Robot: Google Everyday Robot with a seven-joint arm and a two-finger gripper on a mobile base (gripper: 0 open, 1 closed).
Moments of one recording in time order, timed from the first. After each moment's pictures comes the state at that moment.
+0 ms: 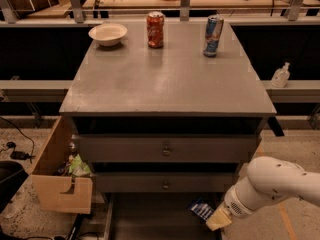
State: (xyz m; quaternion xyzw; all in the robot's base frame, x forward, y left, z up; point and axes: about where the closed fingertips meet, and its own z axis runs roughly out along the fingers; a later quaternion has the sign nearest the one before) arm 0.395 -0.196 0.525 -0.35 0.92 0.15 0.07
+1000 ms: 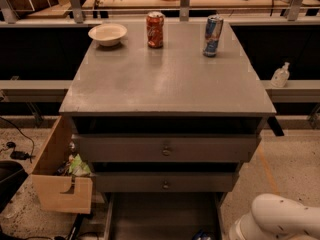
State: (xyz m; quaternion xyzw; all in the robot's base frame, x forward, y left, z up) arm 0.322 -0.203 0.452 -0.36 0.92 0.17 0.05
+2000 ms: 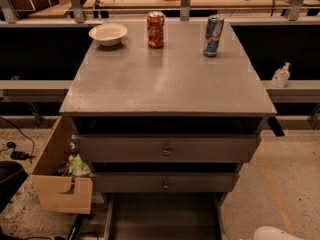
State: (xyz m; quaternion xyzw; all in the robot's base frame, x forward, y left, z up) arm 0.295 -0.192 0.345 -0.36 0.90 0.24 0.11
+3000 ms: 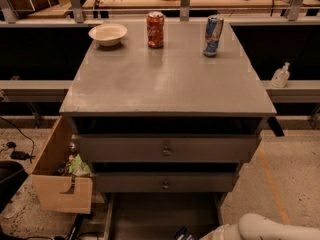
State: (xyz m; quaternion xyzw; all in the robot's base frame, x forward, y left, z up) arm 0.357 -0.164 0.312 -0.36 0.89 0.25 0.15
